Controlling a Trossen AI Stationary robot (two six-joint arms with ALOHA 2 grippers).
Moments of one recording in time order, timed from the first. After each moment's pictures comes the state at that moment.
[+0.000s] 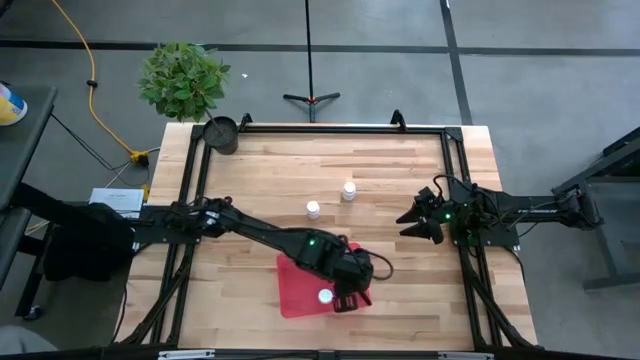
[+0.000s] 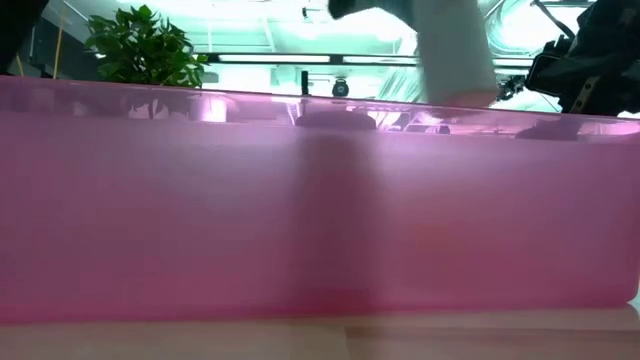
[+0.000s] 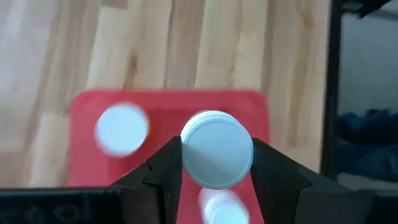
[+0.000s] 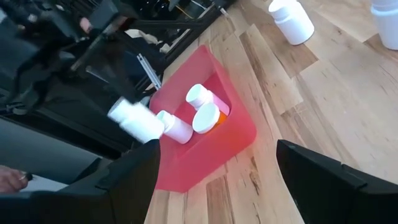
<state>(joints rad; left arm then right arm) -0.36 2.29 2.34 -1.12 -0.12 -0.47 -0.08 0.35 0.11 -0.05 -0.35 0.74</state>
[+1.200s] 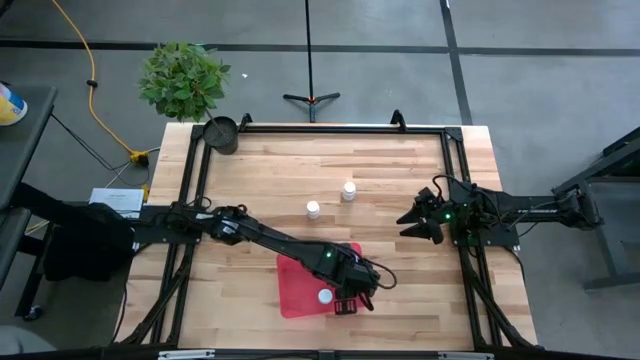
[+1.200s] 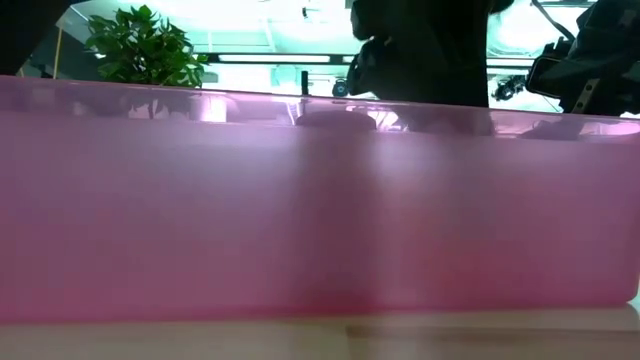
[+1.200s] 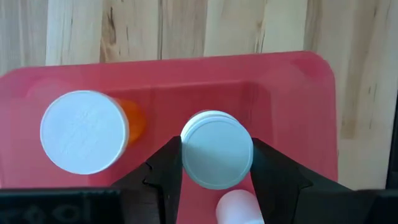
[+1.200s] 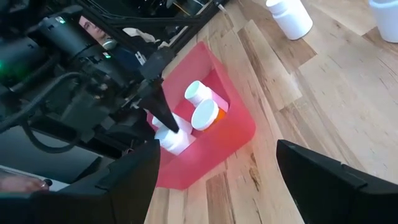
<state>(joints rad) -0.35 2.43 2.34 -1.11 -0.09 -0.42 -0.08 0.35 0.11 -0.06 -0.35 0.75</state>
